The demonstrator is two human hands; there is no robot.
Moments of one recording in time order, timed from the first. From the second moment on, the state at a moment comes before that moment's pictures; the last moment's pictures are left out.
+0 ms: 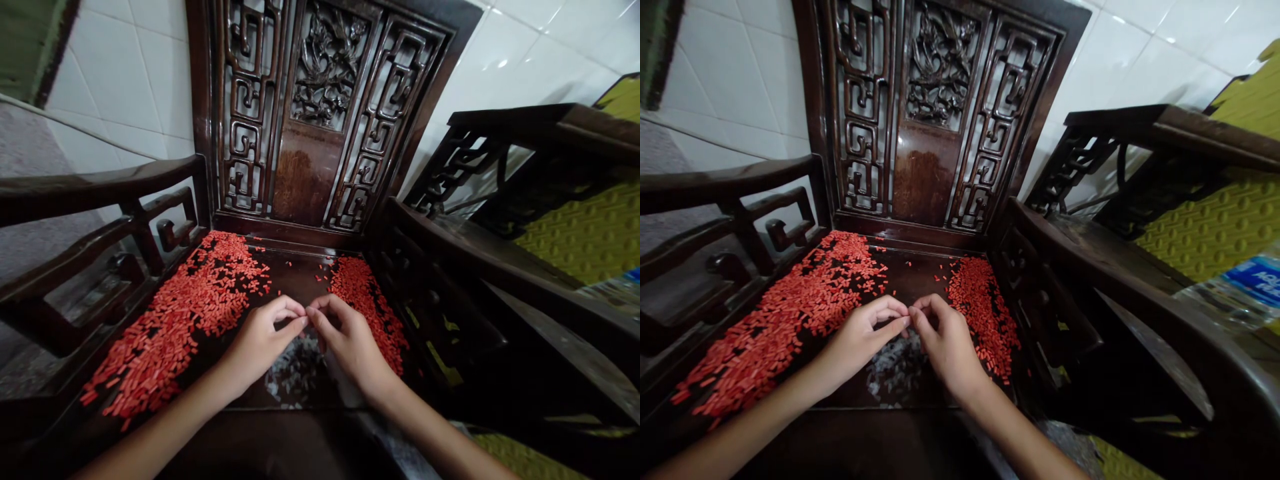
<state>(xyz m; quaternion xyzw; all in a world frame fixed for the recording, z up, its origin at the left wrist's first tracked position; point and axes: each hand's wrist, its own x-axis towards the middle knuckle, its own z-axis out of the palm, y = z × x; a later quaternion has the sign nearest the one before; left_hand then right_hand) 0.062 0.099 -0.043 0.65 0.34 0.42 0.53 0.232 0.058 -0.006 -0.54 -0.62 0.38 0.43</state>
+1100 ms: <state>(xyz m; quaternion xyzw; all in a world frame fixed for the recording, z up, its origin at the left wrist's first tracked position) 0.058 0.099 -0.046 0.67 0.38 0.44 0.45 0.223 0.057 -0.009 -0.52 -0.58 0.42 0.47</state>
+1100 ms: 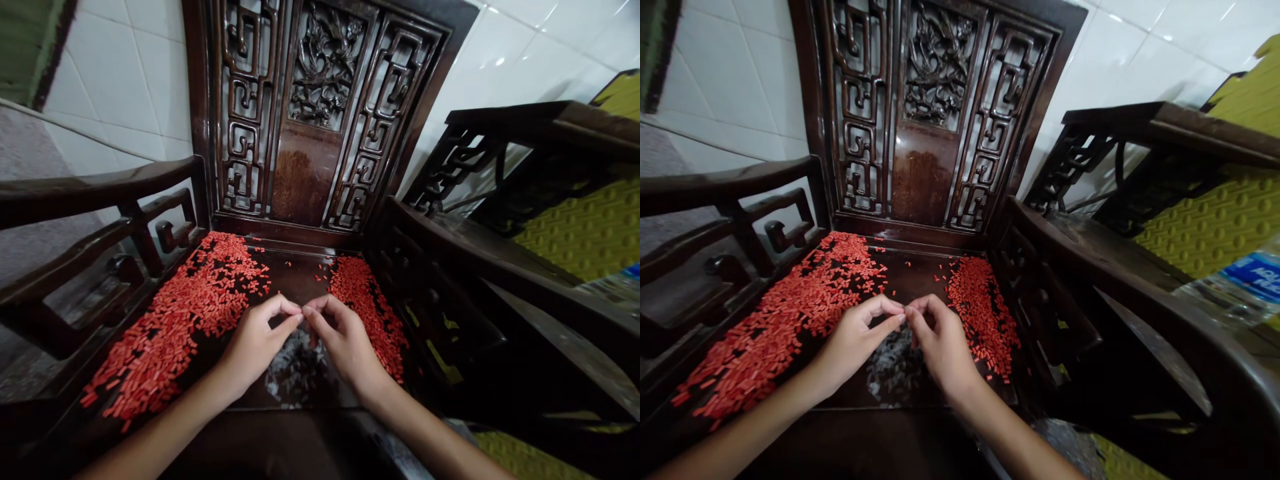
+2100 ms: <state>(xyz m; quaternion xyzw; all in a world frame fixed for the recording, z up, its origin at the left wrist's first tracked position) 0.062 0.092 -0.039 0.60 0.35 0.49 0.52 0.213 0.059 -0.008 -0.49 -0.54 0.45 0.52</state>
